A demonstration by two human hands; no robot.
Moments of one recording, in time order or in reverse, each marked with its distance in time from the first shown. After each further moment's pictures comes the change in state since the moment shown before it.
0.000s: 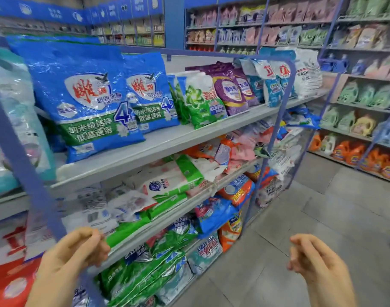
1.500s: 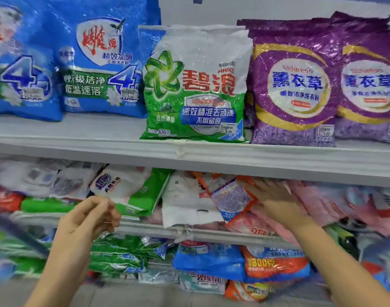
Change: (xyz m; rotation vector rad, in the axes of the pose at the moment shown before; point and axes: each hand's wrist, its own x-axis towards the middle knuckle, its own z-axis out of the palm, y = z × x) left_hand 0.187 -0.099 0.338 0.000 0.751 0.158; right_hand 0.595 0.203 0.118 -1.185 -1.425 -1.220
